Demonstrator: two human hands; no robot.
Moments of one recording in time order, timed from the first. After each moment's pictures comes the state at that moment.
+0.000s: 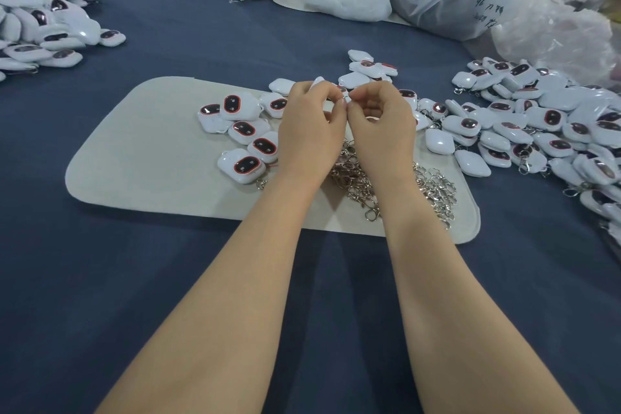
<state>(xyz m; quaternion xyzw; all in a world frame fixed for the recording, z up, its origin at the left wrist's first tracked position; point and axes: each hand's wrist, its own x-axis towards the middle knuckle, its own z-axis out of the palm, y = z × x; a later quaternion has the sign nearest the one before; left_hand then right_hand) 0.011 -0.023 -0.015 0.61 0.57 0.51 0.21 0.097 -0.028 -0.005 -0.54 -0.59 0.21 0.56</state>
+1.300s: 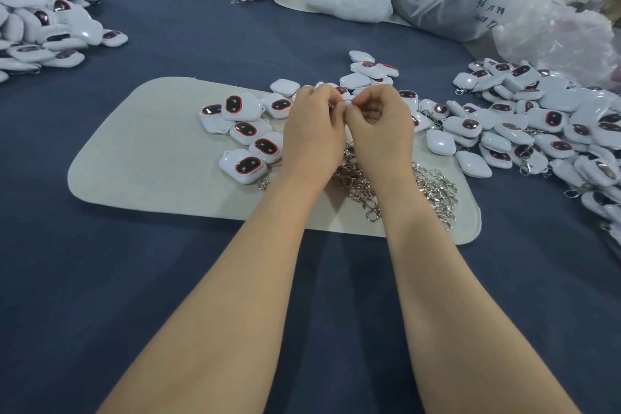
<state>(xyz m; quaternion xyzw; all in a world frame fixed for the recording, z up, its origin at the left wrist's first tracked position) 0.013 -0.023 -0.014 0.62 0.58 0.50 0.19 0.097 -0.023 -0.011 -0.53 -0.58 0.23 0.57</state>
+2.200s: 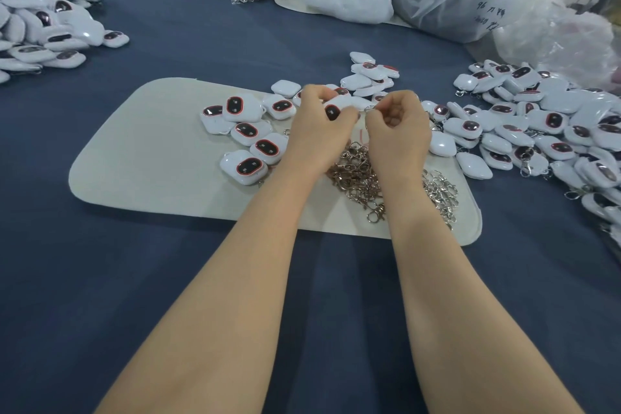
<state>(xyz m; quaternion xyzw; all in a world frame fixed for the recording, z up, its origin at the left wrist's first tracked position) 0.013 -0.027 -0.007 0.51 0.53 0.52 0.43 0.109 -0.022 -0.014 -0.59 -0.53 0.18 0.59</state>
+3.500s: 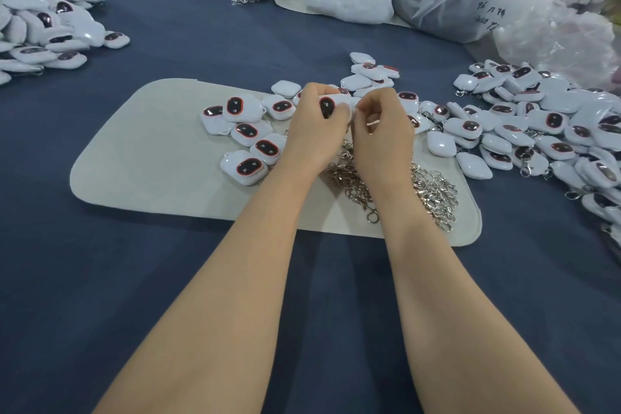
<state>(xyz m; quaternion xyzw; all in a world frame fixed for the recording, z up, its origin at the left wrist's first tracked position) 0.011 -0.025 -0.005 0.50 0.52 0.54 0.43 0.101 -0.025 -0.019 -0.57 -0.63 0.12 0.52</state>
